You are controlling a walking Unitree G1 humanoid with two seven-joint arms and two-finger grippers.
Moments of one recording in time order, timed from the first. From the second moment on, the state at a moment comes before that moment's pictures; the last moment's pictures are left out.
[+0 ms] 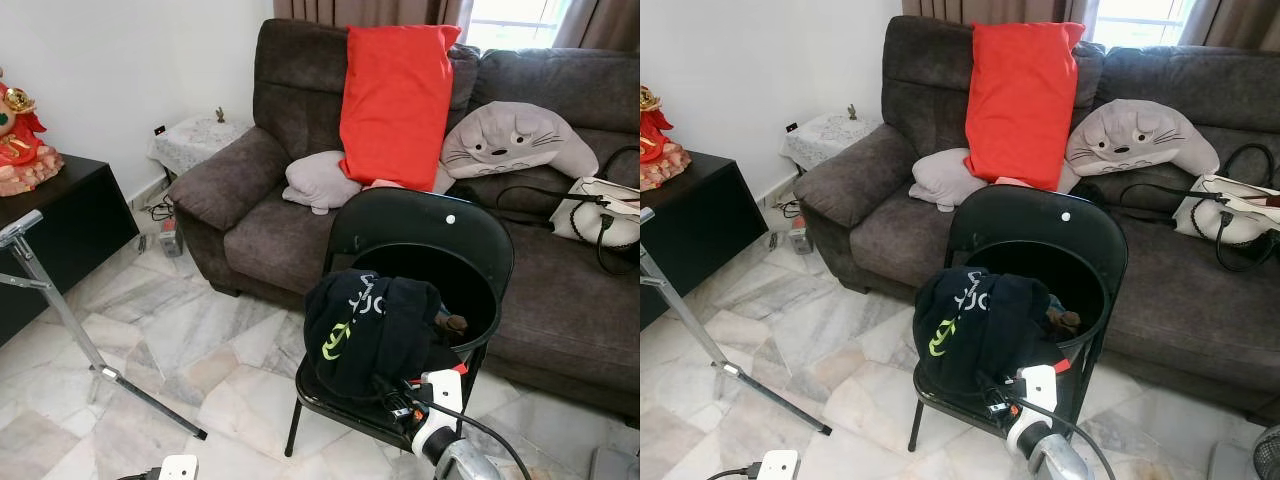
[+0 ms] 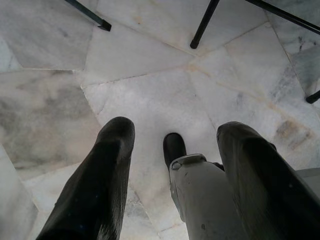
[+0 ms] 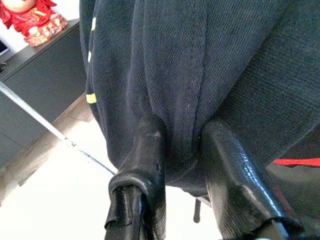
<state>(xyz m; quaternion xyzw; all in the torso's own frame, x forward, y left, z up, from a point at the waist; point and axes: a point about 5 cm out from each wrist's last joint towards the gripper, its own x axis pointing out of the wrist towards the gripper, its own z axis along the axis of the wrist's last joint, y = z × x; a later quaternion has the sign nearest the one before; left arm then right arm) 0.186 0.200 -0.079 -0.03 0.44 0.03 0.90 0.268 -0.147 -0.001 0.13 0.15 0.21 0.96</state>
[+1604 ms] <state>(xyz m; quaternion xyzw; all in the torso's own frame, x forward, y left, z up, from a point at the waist) 0.188 0.200 -0.078 -0.03 0.43 0.03 0.90 0.280 -0.170 0.093 0.09 -0.02 0.10 0.99</state>
